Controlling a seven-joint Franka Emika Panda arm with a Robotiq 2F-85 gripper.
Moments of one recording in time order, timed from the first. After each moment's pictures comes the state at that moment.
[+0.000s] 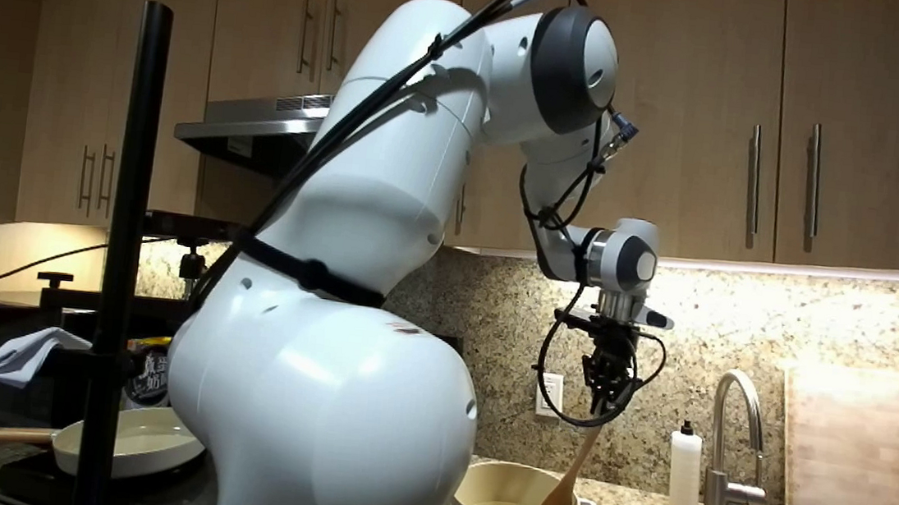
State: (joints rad) arm 0.17 0.35 0.10 -1.79 0.10 2.14 0.51
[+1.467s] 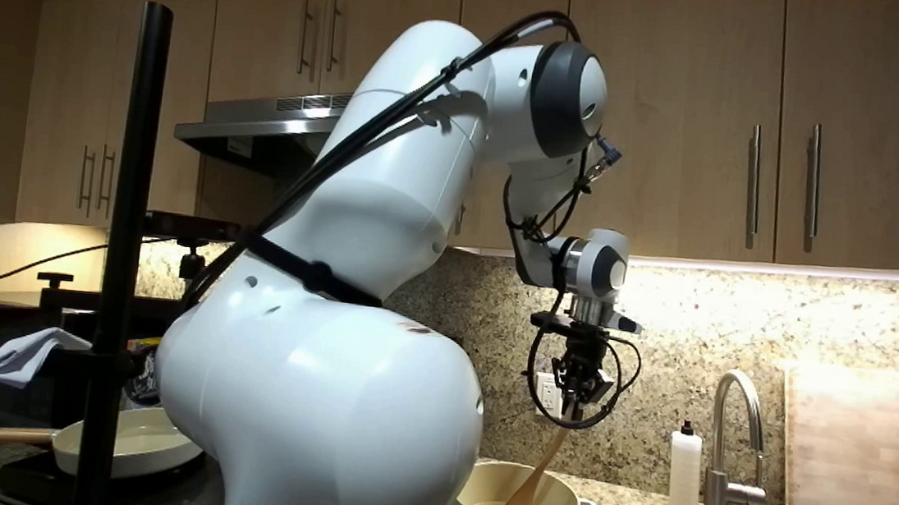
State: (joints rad) arm 0.25 0.42 0.11 -1.73 0.09 2.11 0.39
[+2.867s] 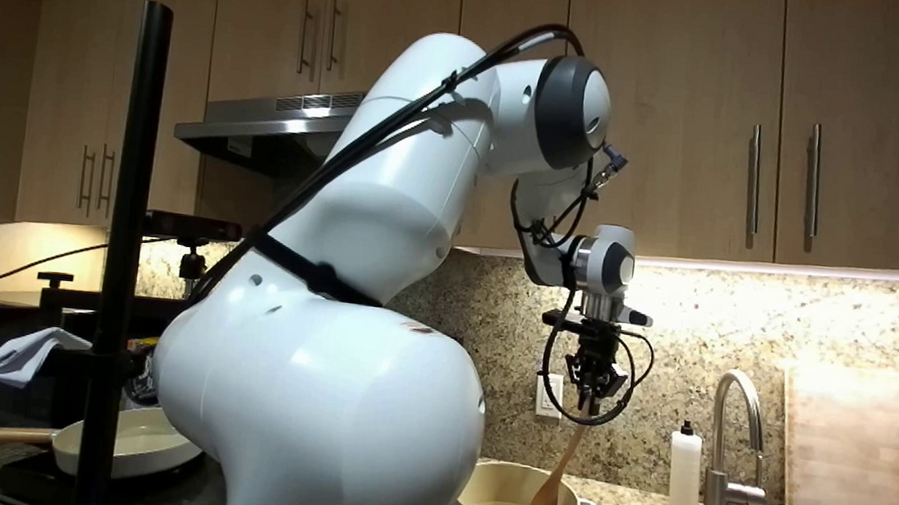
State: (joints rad) arm 0.26 0.46 0.08 -1.63 0.05 2.11 0.42
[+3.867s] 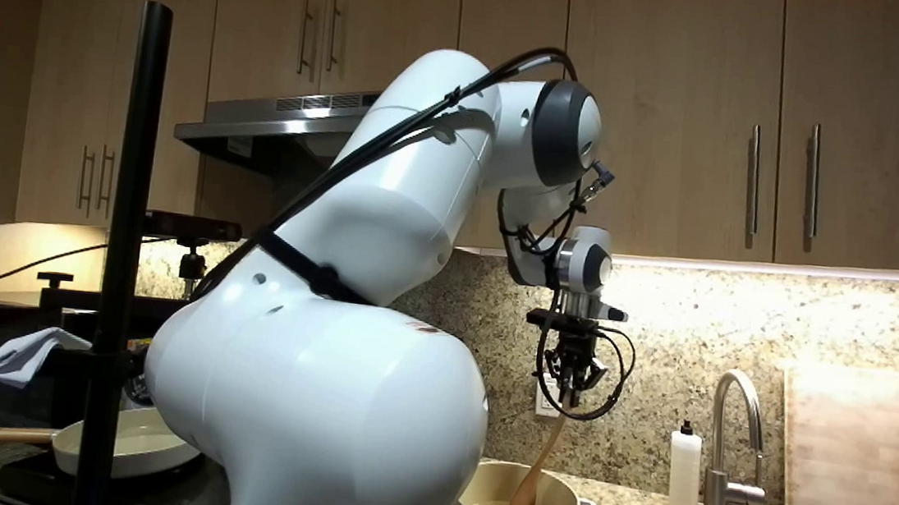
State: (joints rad) arm 0.31 0.51 0.11 -1.56 0.02 2.12 0.31
